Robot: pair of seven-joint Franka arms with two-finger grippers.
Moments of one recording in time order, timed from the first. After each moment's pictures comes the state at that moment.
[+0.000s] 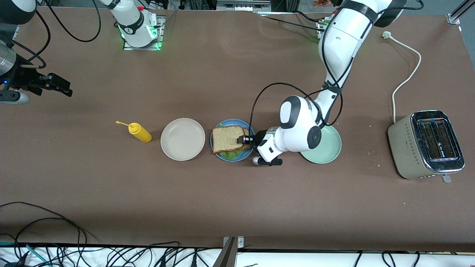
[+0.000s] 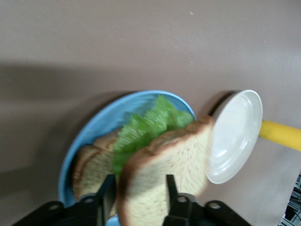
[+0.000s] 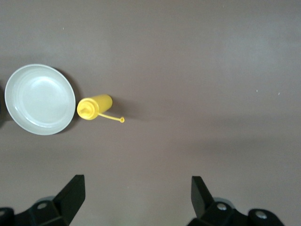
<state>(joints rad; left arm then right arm) -0.45 0.83 -0.09 -1.41 -0.82 2.23 -0.03 0.02 -0.04 -0.05 -1.76 -0.01 1.68 0.00</state>
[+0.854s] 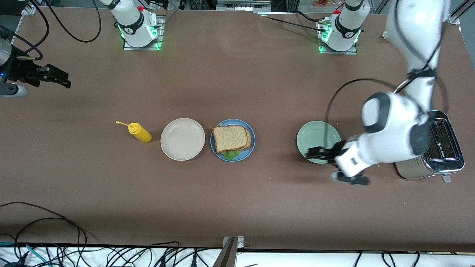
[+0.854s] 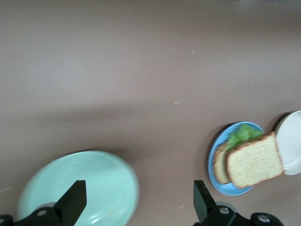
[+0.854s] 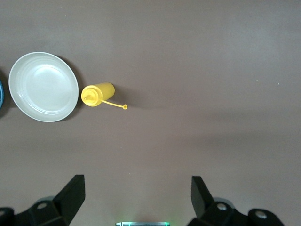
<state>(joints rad) -0.15 0.57 -0.06 -1.37 -0.36 1.93 0.03 0.03 -0.04 -0.05 -1.71 -0.01 1.58 0.00</state>
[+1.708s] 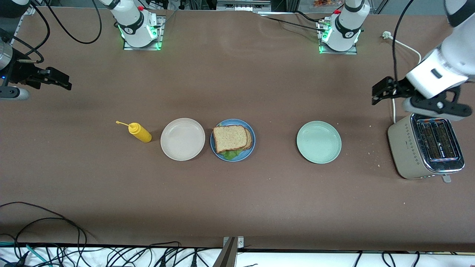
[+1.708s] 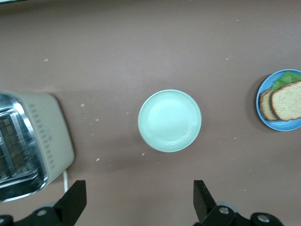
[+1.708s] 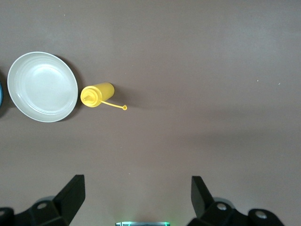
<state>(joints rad) -0.10 0.11 -0.04 -1.45 -0.02 1.55 0.03 0.03 -0.02 -0.05 -1.69 -0.01 1.57 0.00</state>
